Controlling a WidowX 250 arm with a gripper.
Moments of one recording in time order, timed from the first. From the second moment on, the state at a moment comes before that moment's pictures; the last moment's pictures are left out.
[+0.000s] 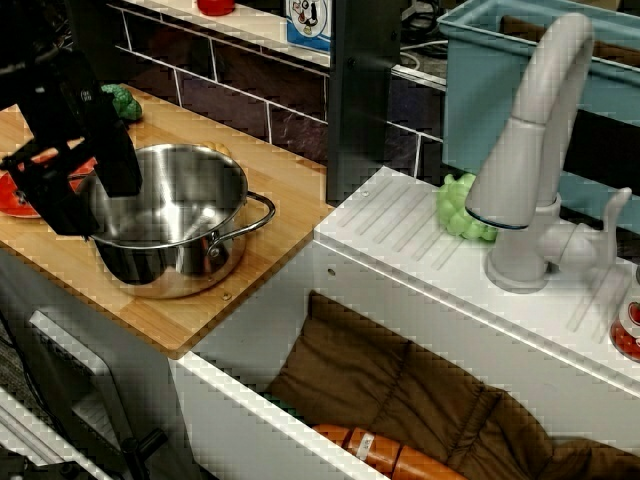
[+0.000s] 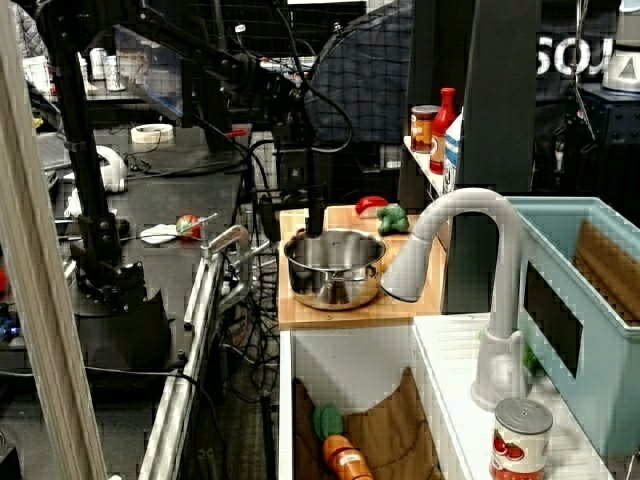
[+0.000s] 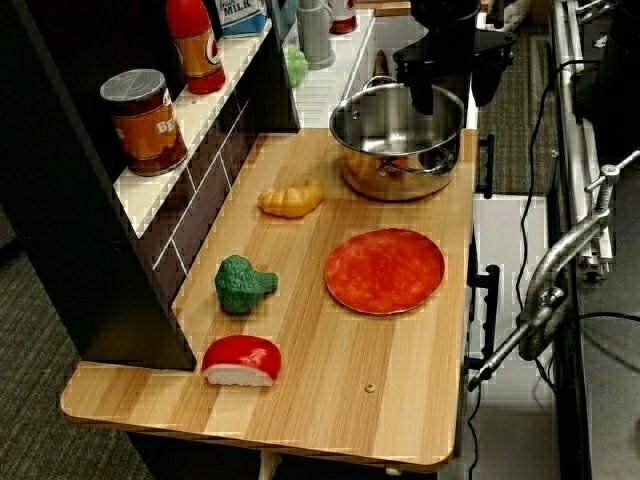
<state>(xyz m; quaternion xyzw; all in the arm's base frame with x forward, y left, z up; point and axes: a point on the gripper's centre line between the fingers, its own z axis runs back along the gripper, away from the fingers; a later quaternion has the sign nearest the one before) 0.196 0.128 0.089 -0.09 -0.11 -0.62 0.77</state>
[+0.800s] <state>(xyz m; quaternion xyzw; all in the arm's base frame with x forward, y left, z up) 0.193 0.122 0.075 -0.05 -0.15 -0.60 0.79</state>
